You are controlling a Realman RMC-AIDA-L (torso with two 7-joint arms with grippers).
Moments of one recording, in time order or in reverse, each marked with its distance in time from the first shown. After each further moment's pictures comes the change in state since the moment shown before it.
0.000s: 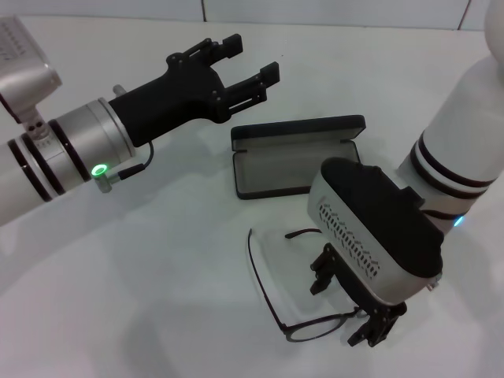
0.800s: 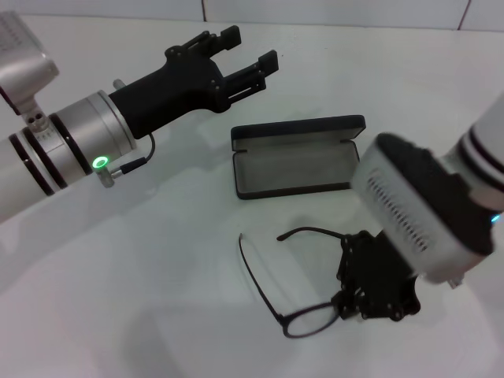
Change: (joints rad) left arm -0.020 -0.001 -0.011 -0.029 -0.028 -0.001 -0.017; right arm -0.121 -0.002 0.172 -0.032 0.023 -0.045 -0.100
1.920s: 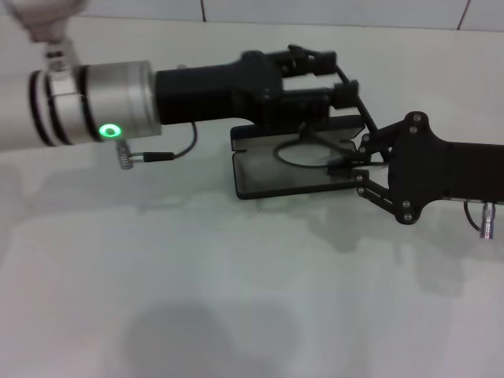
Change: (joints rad) left arm -0.234 0.092 -0.013 -0.072 0.220 0.335 -0.375; right arm -0.358 -0.004 0.393 0.277 0.789 0.127 -0.814
